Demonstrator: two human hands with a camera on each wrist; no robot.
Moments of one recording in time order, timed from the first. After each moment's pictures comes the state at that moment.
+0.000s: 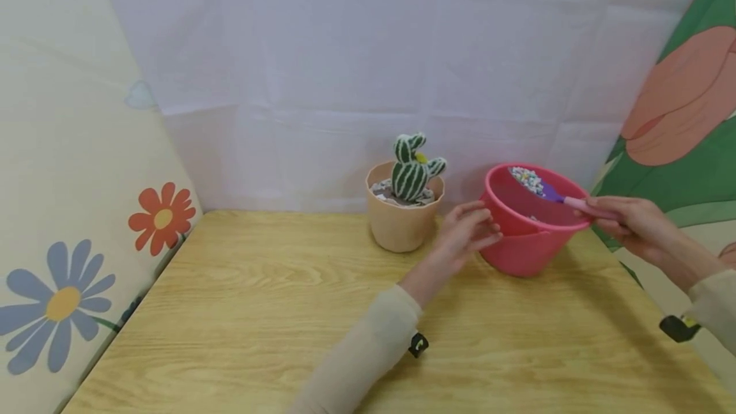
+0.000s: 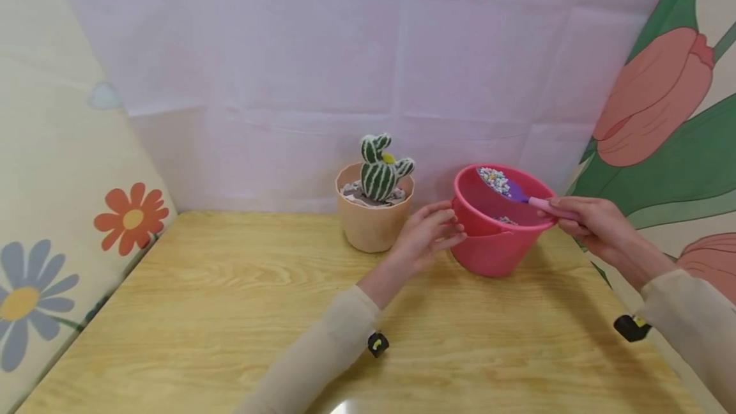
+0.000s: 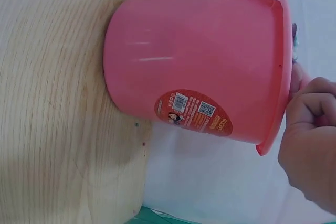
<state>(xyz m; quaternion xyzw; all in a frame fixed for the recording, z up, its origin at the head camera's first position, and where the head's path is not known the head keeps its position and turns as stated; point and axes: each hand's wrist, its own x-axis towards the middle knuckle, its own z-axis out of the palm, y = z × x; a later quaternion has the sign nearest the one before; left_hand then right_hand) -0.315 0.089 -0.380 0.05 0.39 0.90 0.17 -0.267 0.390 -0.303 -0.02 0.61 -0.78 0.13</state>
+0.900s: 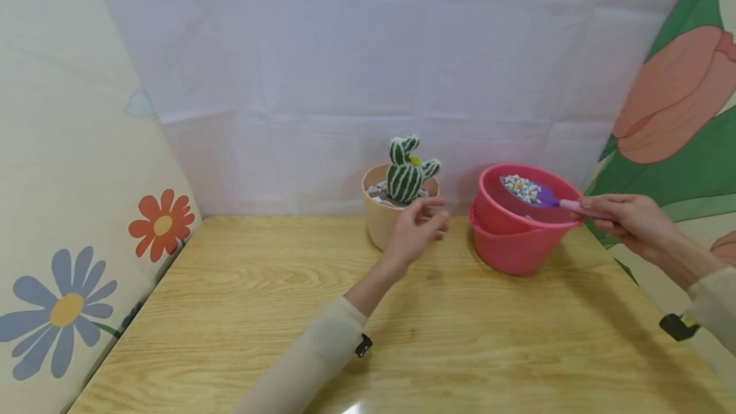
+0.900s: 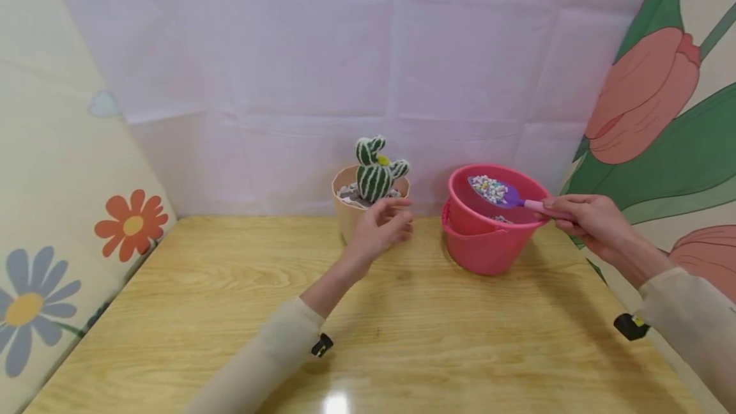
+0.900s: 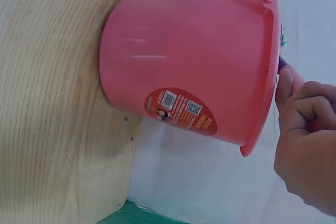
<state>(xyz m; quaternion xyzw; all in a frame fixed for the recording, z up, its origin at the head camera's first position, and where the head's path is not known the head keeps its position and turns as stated) -0.302 0.004 -0.367 0.21 0.63 0.75 0.03 -0.257 0.387 -0.298 -0.03 0.65 -0.75 0.08</state>
